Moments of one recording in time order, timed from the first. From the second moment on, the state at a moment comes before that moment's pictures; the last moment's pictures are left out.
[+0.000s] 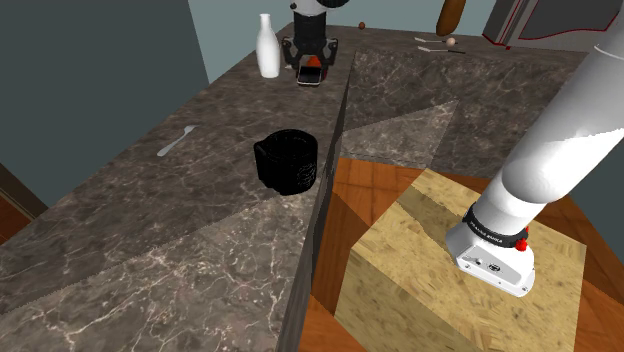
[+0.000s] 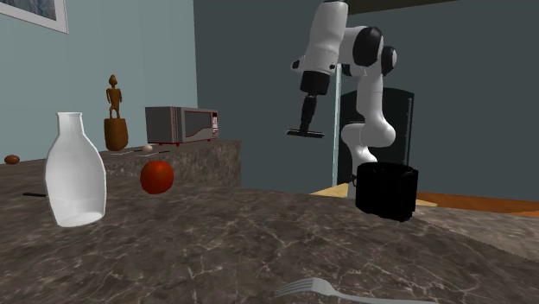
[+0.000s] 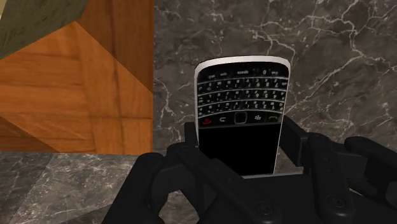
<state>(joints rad) -0.07 -0.04 0.32 -1.90 -0.20 1.94 1.19</state>
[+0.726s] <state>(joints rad) 0.05 -0.11 0.46 -1.95 -0.17 1.88 1.43</state>
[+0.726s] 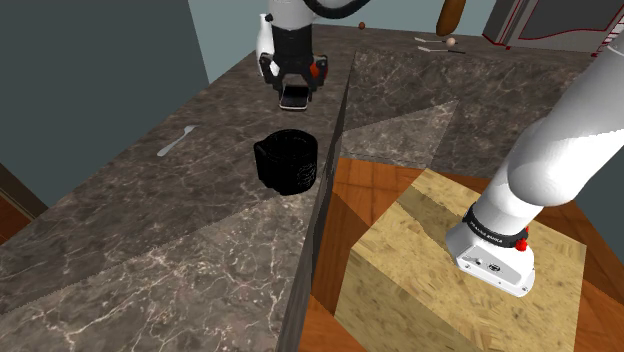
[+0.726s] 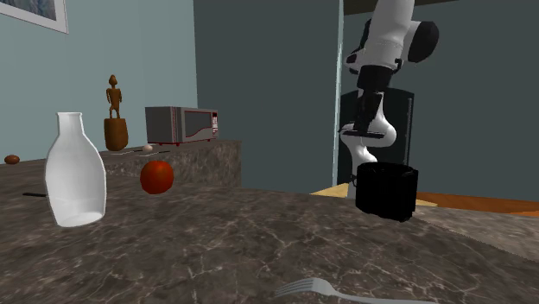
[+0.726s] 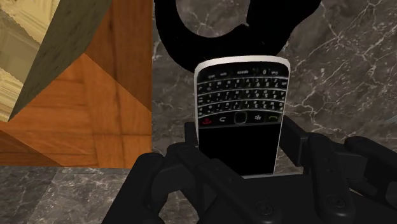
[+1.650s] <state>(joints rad) 0.11 -0.07 0.54 -2.01 -0.19 1.94 1.59</state>
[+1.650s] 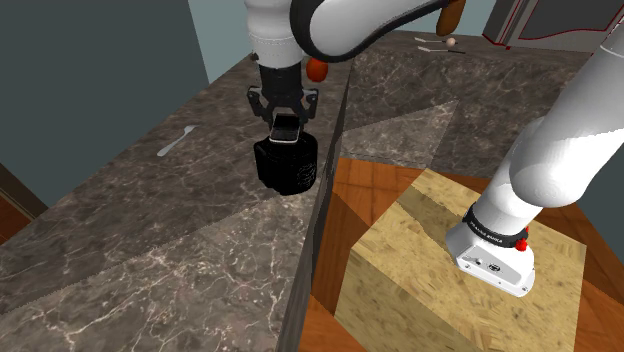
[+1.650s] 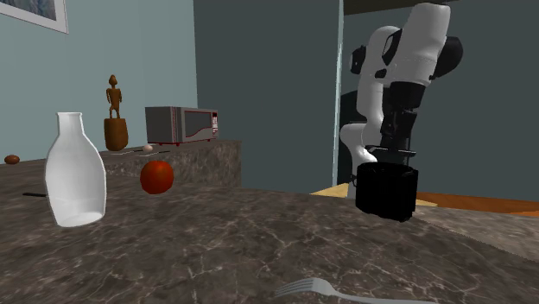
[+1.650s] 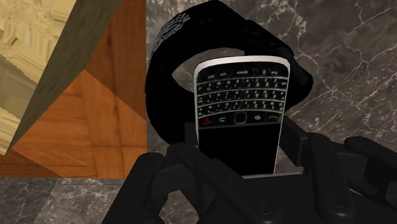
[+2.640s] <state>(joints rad) 0.11 -0.05 0.54 -2.07 -0.21 2.03 1.62</state>
